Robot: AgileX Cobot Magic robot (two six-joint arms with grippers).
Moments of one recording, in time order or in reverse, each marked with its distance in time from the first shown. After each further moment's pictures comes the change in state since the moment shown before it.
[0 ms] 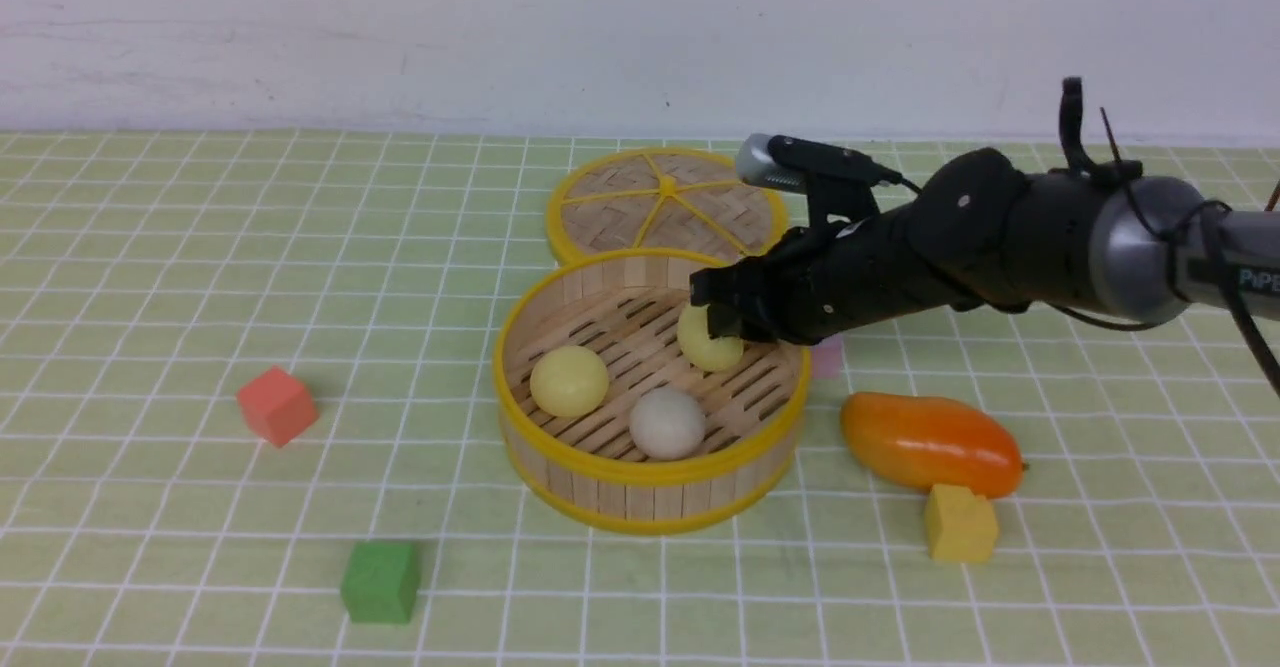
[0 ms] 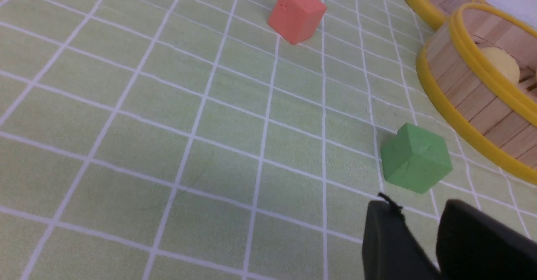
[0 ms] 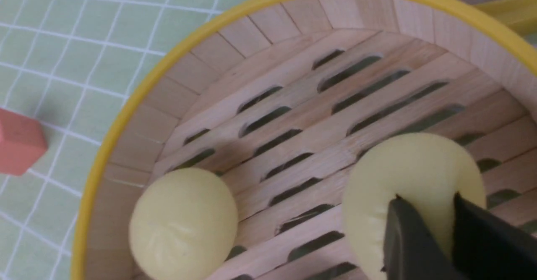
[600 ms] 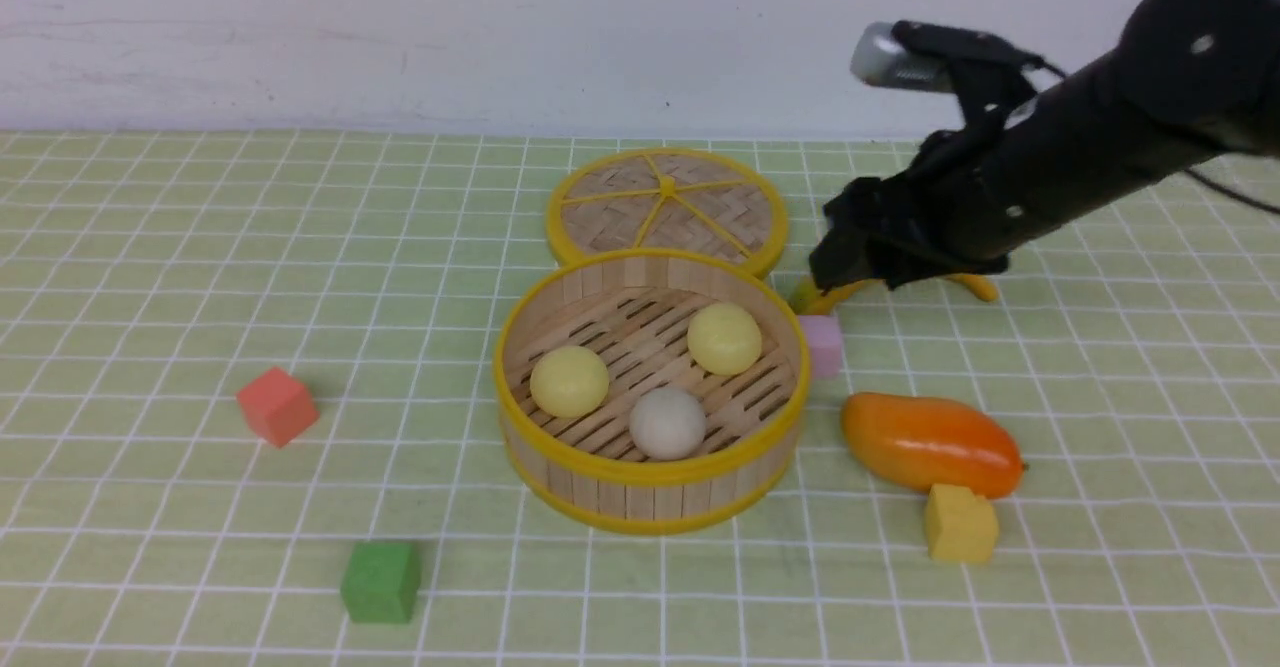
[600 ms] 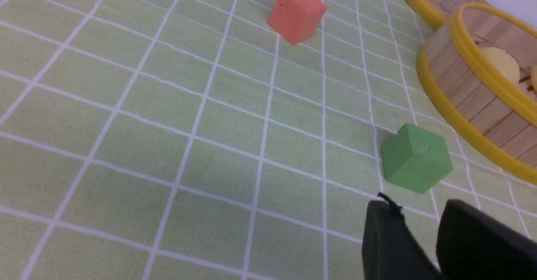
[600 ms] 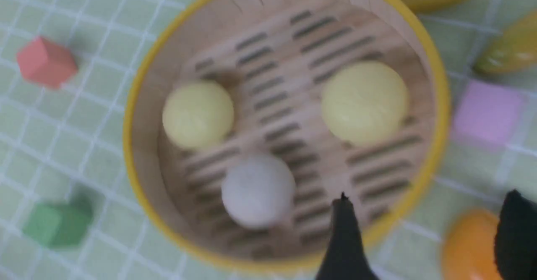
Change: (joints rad) right arm -0.097 -0.335 0.000 -0.359 0.447 0.178; left arm 0.000 0.000 0.000 0.000 0.000 0.000
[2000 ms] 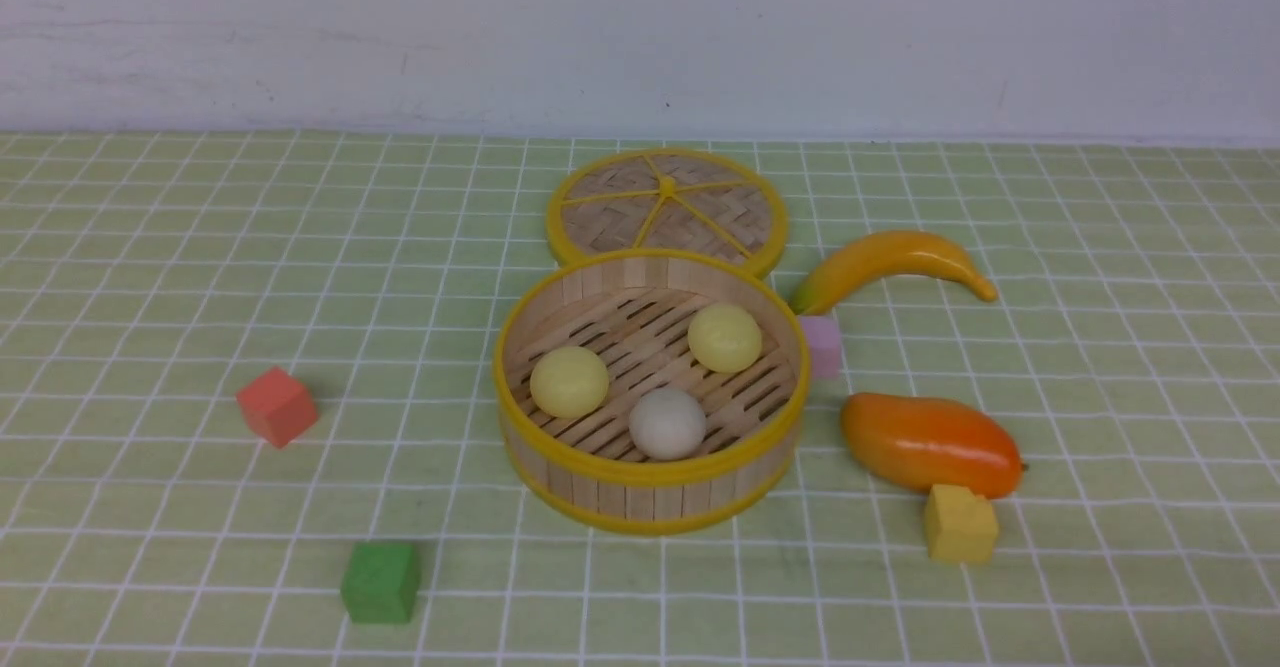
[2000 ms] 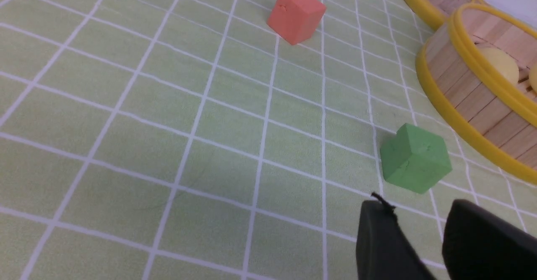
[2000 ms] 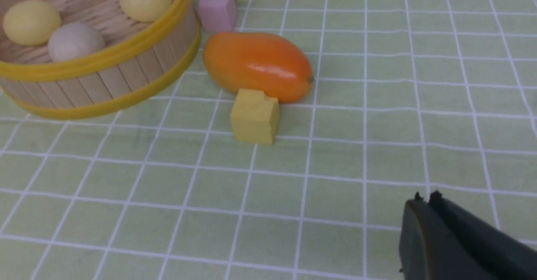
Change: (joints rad) right arm 0.000 -1.404 1.179 -0.615 -0.248 0.536; left arm 0.000 0.000 0.000 0.000 0.000 0.000
